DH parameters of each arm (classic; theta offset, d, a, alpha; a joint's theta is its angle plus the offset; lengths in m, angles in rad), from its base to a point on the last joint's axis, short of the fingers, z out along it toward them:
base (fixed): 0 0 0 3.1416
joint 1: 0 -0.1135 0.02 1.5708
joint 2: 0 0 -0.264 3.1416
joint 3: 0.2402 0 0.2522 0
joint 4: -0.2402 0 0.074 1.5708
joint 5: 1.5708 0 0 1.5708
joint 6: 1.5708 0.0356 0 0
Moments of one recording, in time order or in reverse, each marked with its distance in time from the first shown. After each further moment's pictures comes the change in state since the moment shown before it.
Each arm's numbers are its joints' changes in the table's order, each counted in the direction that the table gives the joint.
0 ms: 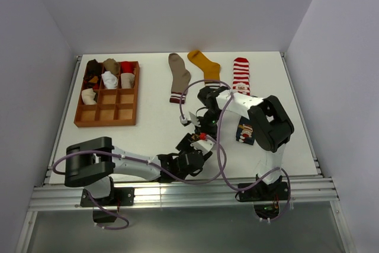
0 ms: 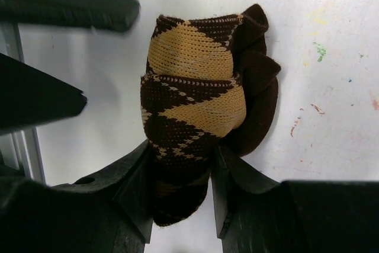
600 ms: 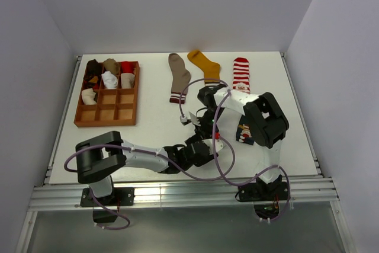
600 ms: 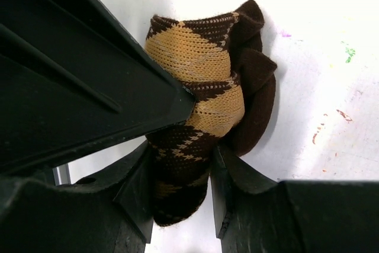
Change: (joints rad) left arm -0.095 0.115 0.112 -0.033 0.307 0.263; right arm 0.012 0.071 0.064 -0.111 -0.044 -0.014
